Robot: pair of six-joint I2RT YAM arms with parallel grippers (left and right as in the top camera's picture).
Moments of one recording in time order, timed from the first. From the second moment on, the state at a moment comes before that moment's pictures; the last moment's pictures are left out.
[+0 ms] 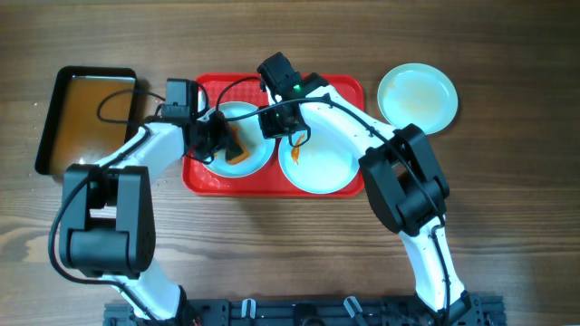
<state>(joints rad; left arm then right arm) -0.08 1.86 1.03 -0.35 0.31 -0.57 0.61 2.30 1.77 -0.72 -0.17 0.36</state>
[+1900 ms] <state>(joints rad) 0.33 1.37 1.04 -0.52 0.13 -0.48 0.69 2.20 1.93 -0.79 0.12 0.16</state>
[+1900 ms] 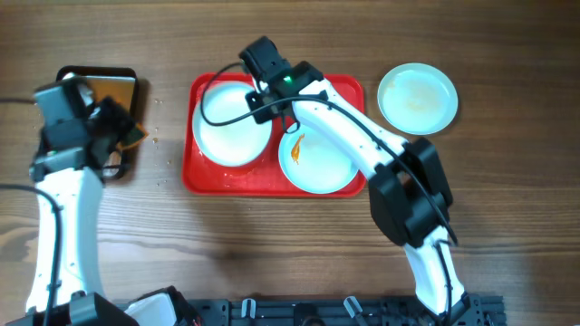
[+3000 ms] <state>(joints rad) 0.46 1.38 1.04 -0.52 0.37 -0.49 0.62 2.10 1.97 -0.89 0.61 0.01</state>
